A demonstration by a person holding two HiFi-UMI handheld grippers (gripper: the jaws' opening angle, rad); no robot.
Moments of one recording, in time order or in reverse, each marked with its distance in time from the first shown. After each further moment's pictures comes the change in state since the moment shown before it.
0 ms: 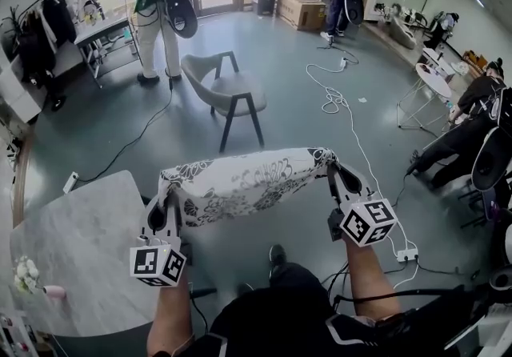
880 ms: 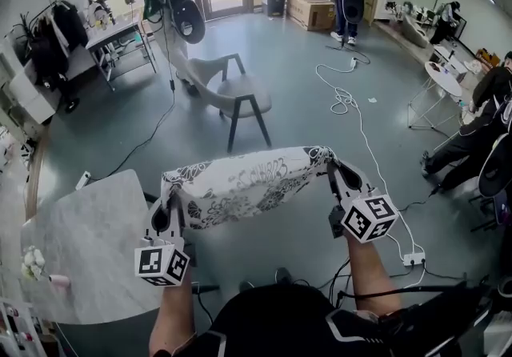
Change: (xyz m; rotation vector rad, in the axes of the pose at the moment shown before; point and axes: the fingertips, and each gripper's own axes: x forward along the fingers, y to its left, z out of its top) left arm -0.010 -0.027 0.012 0.045 0.025 0.050; right arm -0.007 -0.017 0.014 0.045 -0.018 0.062
